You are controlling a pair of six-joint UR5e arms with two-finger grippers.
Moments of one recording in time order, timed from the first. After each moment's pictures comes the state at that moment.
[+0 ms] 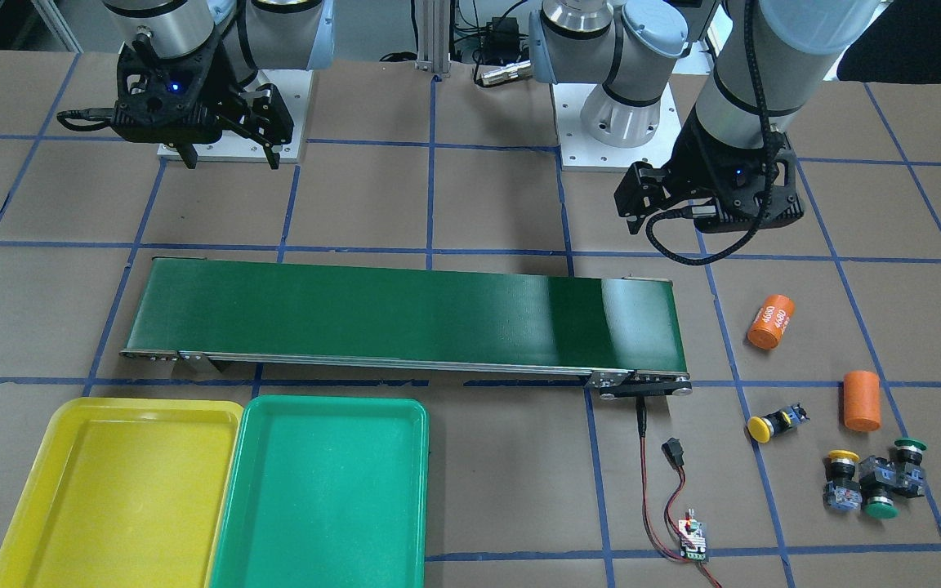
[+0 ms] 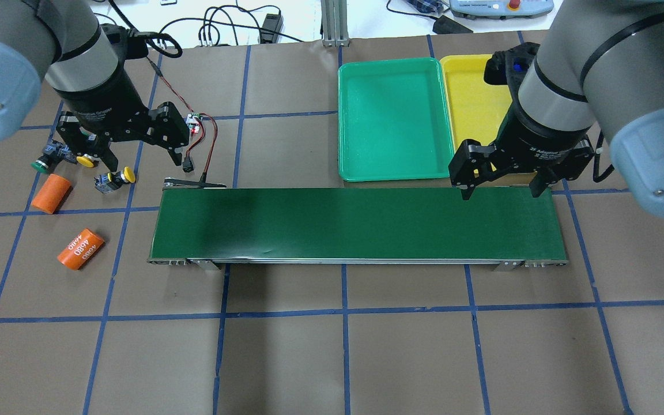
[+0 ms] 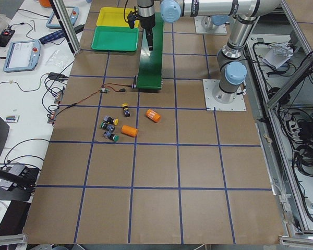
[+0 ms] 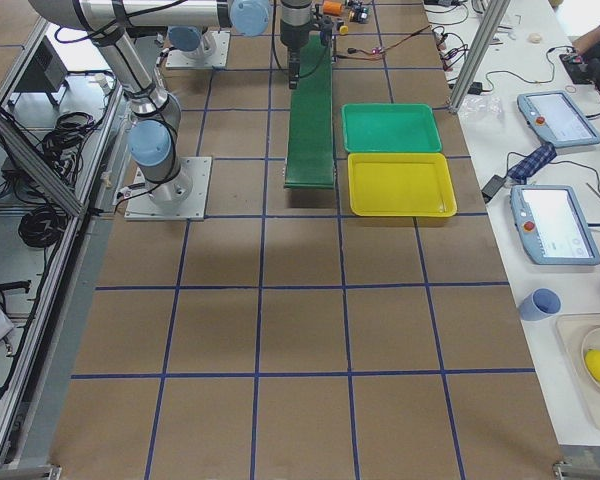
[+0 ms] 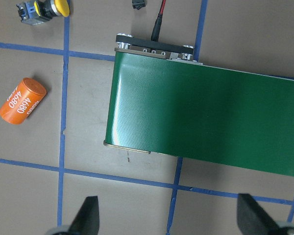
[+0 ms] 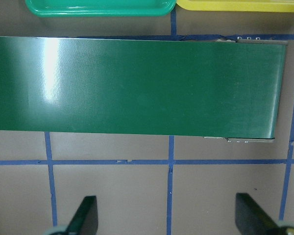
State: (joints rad) left arm -1.54 -1.61 -1.58 -1.63 1.63 -0.06; right arm 1.62 -1.72 1.75 -1.56 -1.55 0.04
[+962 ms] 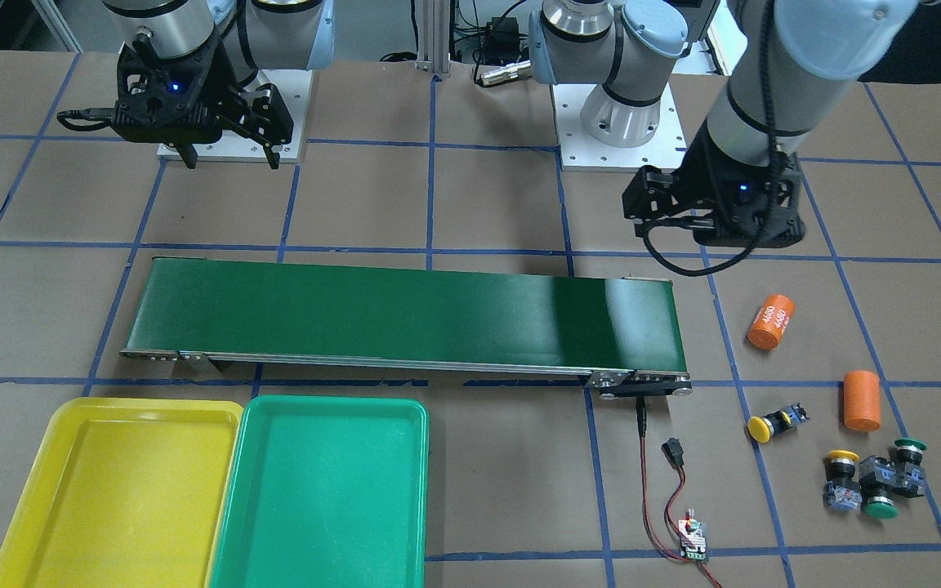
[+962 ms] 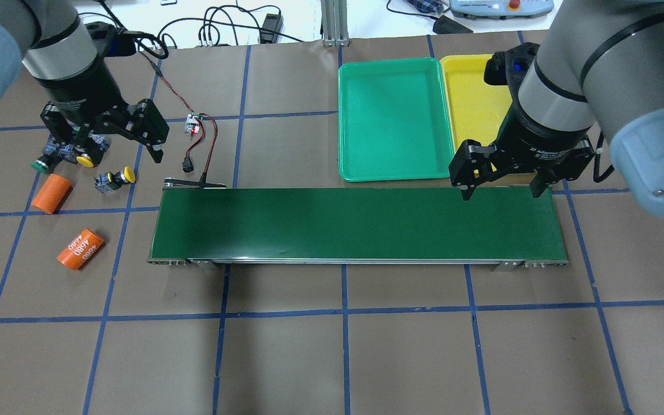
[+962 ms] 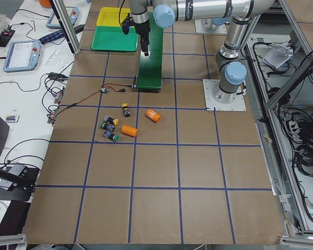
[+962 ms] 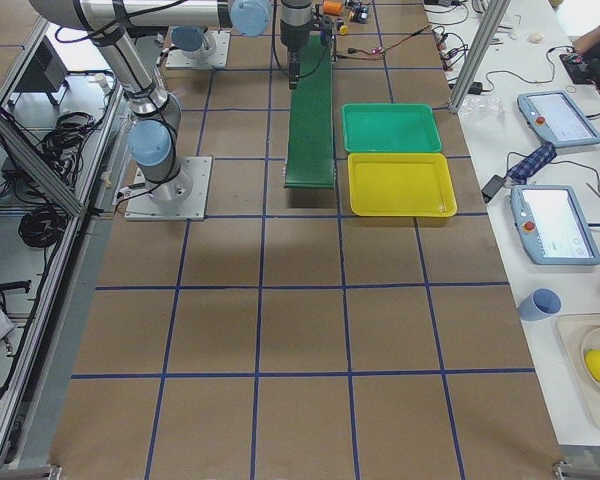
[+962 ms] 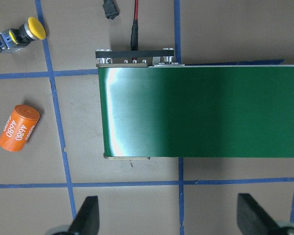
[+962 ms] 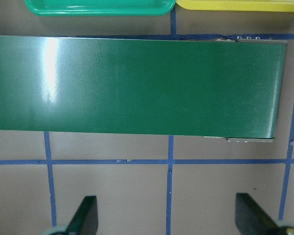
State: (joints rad) left arm -1.41 -1.66 -1.56 -1.66 1.62 0.18; right arm 1.62 -1.72 1.75 -1.56 -1.56 0.04
